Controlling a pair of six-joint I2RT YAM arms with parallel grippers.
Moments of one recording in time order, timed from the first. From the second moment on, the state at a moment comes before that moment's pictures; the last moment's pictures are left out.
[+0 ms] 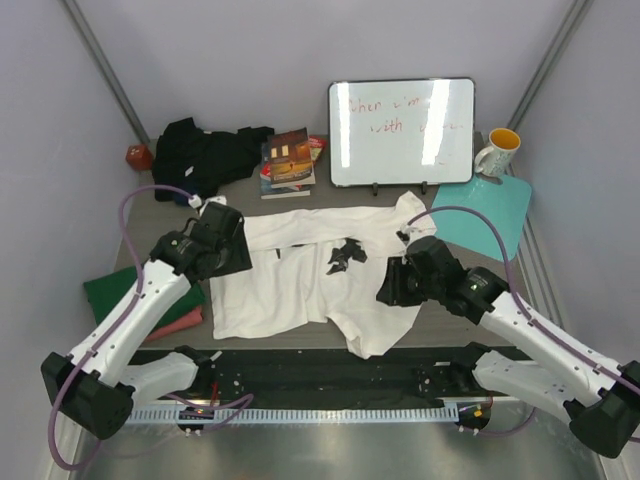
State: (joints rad) left arm -0.48 1.08 1.08 -0.99 -0.28 -0.62; right arm 0.66 0.89 0.78 -0.70 -0.06 0.58
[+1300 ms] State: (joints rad) left arm -0.48 1.15 1.01 -0.99 -0.26 -0.63; right arm 1.11 1.41 0.83 -0.70 0.12 0.75
